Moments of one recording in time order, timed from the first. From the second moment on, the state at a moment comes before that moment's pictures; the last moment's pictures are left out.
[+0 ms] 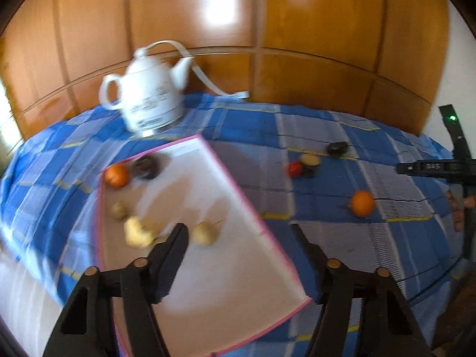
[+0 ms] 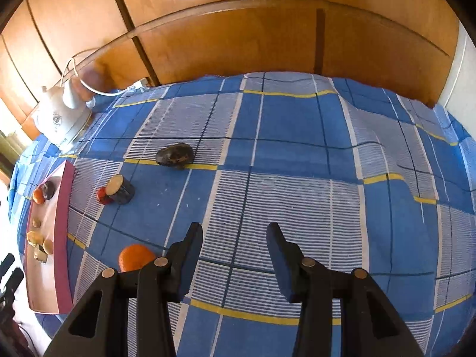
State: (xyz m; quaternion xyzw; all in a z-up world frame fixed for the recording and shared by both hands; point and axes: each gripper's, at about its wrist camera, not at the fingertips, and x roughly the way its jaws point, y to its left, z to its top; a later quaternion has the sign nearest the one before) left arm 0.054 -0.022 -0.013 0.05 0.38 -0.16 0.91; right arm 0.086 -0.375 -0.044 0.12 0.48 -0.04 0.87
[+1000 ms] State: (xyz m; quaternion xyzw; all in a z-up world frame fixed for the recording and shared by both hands) left arm 0.191 -0.157 -0.079 0.23 0.47 -0.30 0.80; right arm 0.092 -0.373 -0.042 0.13 0.49 -0.02 0.86
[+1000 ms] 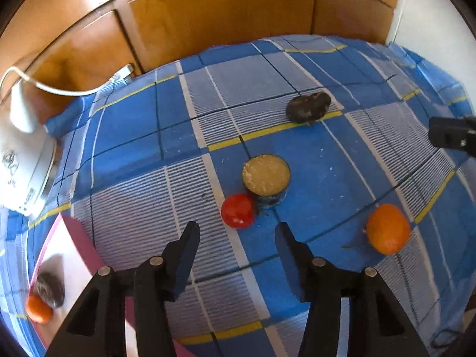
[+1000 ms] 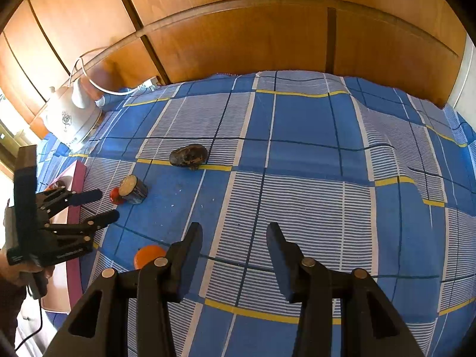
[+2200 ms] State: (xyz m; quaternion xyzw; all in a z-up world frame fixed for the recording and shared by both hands) left arm 0.055 -0.096 -0.056 0.04 0.47 -0.33 0.82; right arm 0.094 -0.352 -0.058 0.12 0.52 0.03 0.84
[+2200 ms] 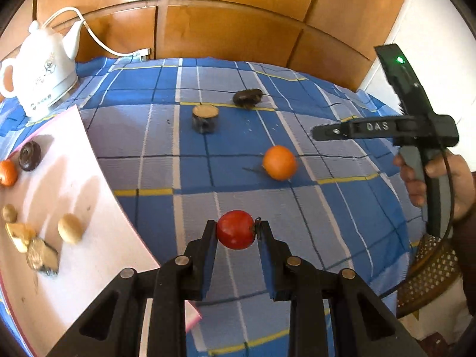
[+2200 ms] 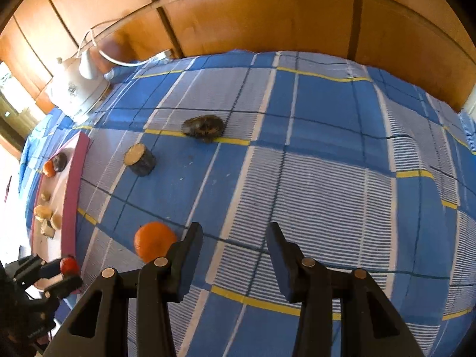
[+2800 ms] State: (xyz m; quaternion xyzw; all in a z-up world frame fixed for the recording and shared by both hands) left arm 0.031 -0.065 -0.035 0.01 0.43 -0.31 0.85; right arm 0.098 -0.280 -0.085 0.00 0.54 0.13 0.83
